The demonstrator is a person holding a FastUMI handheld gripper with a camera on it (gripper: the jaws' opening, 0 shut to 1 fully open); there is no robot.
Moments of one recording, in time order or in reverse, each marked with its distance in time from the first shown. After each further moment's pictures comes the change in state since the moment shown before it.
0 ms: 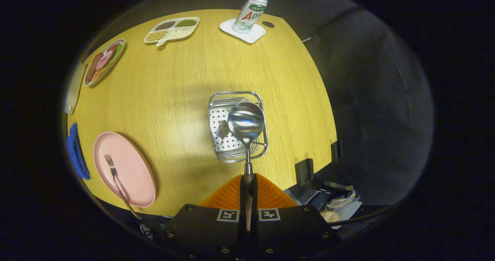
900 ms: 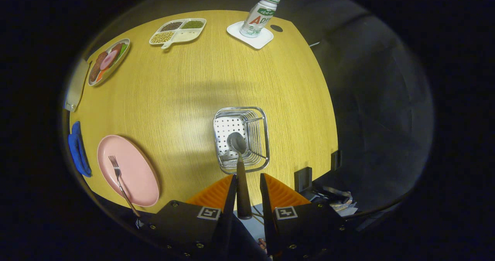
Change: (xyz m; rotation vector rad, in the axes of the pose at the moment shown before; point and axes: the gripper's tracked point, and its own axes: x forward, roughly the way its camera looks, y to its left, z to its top) arm -0.012 0.000 0.024 -0.041 -0.026 0.023
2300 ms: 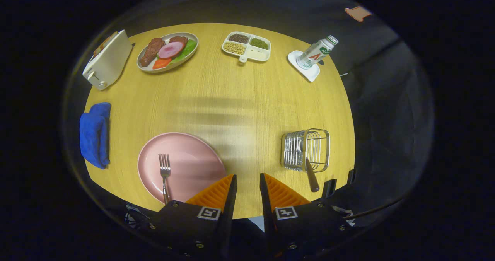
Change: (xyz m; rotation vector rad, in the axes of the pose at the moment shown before) arm -0.054 0.153 -0.004 -0.177 -0.158 0.084
